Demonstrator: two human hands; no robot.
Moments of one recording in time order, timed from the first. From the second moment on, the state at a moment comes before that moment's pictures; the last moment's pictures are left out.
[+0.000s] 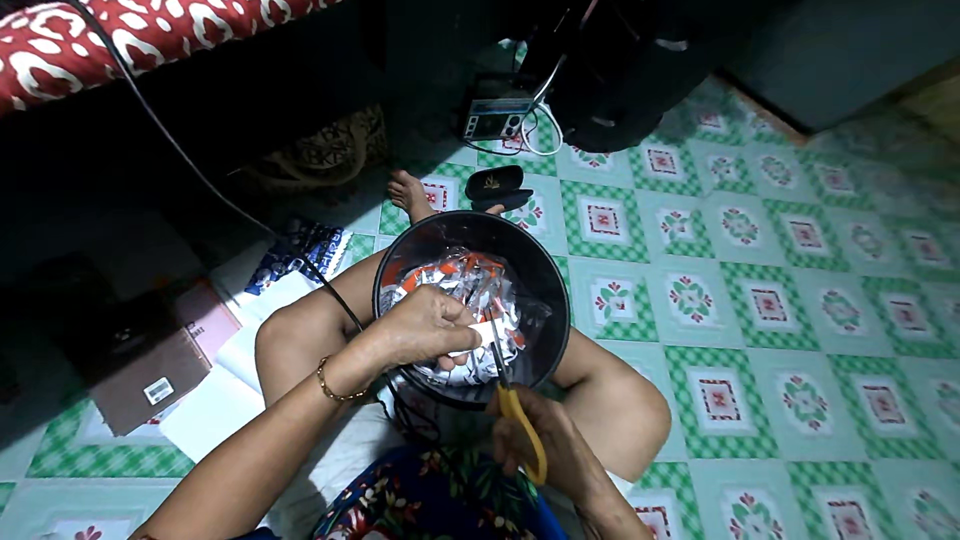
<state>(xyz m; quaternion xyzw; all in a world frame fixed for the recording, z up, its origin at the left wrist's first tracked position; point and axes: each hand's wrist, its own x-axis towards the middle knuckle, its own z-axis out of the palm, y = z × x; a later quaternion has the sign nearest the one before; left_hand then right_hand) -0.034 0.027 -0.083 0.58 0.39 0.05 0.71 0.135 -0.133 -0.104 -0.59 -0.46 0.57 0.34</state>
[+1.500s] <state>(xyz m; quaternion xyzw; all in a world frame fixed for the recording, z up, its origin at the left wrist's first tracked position) -0.032 0.027 -0.077 0.60 0.38 0.04 0.70 0.134 -0.138 -0.102 -0.63 -0.49 0.52 0.30</state>
